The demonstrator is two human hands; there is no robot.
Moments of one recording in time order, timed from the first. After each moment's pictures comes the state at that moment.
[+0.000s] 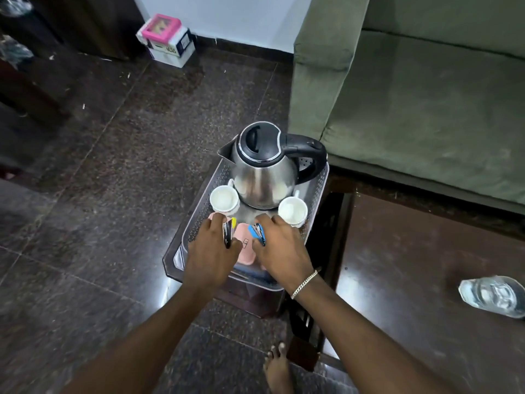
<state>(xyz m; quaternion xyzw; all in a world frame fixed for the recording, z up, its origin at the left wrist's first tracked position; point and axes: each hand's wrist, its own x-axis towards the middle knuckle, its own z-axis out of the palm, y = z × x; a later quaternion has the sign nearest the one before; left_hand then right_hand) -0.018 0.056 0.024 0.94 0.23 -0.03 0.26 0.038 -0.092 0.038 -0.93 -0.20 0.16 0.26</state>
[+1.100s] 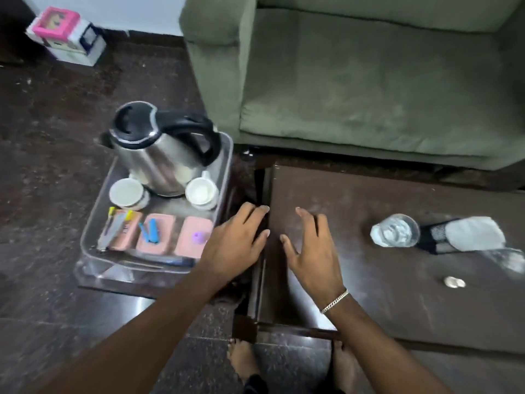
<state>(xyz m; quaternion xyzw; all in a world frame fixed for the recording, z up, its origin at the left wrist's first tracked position) 0.003 -0.124 0.029 0.96 -0.13 -0.06 0.23 -0.017 -0.308 0.021 -0.95 -0.03 -0.01 0.30</state>
